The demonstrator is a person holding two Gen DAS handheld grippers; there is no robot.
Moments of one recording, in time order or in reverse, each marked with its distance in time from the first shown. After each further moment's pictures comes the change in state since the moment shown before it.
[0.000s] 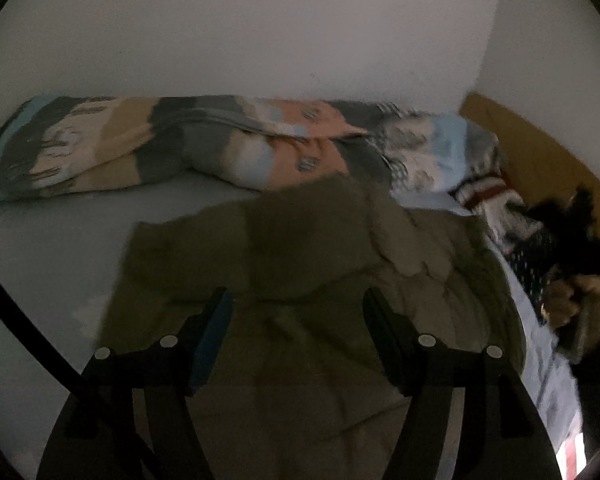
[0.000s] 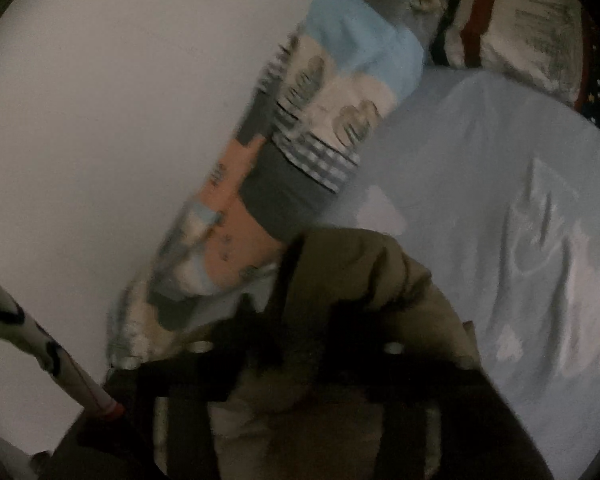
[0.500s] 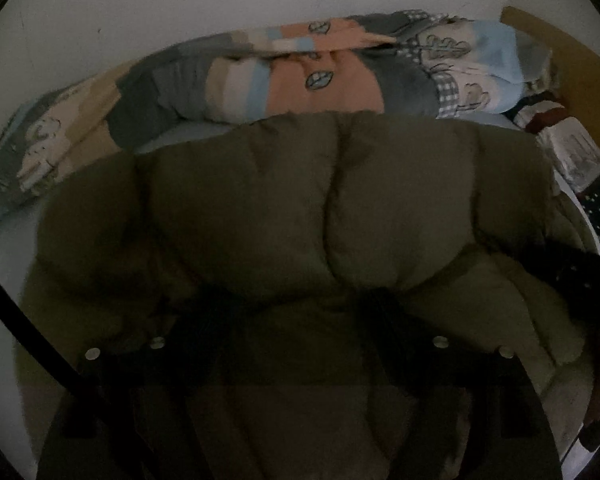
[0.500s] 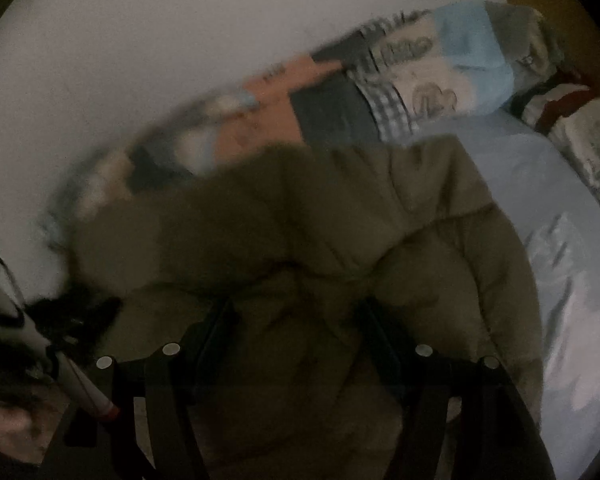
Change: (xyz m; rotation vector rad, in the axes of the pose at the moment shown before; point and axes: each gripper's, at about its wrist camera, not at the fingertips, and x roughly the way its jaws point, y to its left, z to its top) left arm 0.136 -0.025 -0.004 0.077 0.225 0.208; right arm 0.057 0.051 -0.098 -0.540 0.183 -0.200
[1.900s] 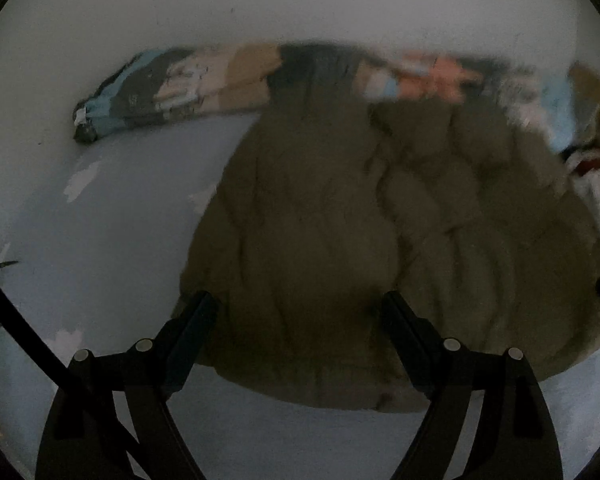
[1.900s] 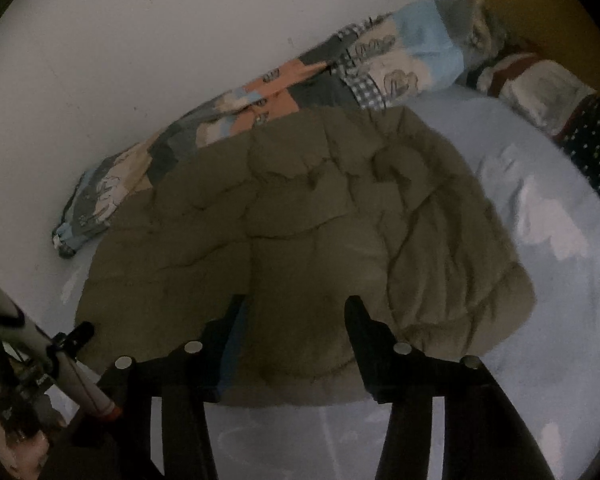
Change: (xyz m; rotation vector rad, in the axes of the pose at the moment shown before) left arm -0.105 0.075 -0.137 -0.237 -0.041 0.242; right arm -0.095 0.050 -0.099 0.141 -0.056 -0.008
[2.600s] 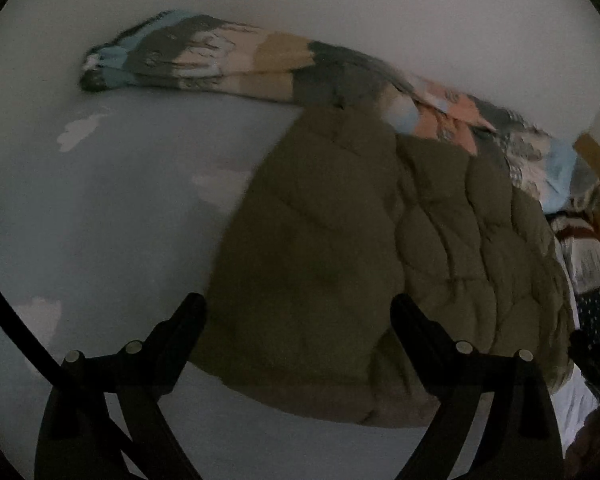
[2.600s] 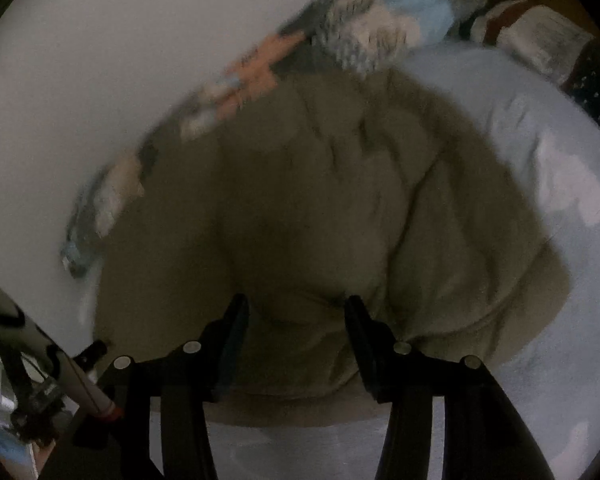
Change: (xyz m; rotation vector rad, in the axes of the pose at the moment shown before) left arm -0.011 0.055 0.016 -0.230 0.009 -0.144; right arm 0.018 -0.039 0.020 0.132 0.049 0.055
